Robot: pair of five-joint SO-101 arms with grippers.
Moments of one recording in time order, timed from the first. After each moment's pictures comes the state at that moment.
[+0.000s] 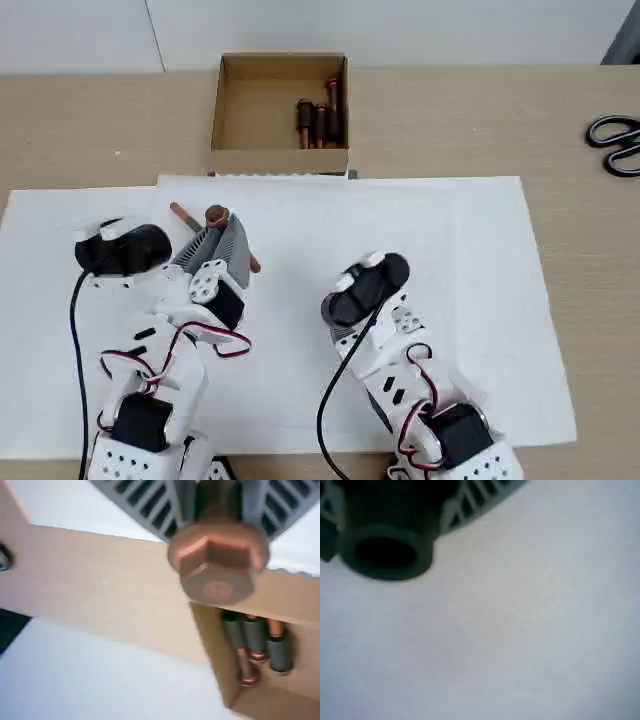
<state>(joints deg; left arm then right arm) 12.6 -89.6 79.9 31.5 34.1 -32.4 -98.7 85.2 55.0 3.6</state>
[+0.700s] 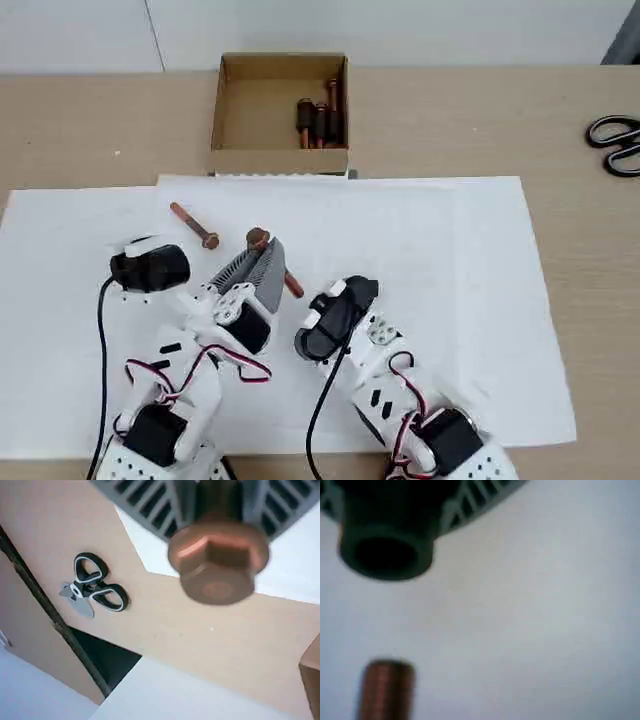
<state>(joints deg) 22.3 -97.5 87.2 31.5 43.3 -39.7 -102.9 89.8 51.4 9.2</state>
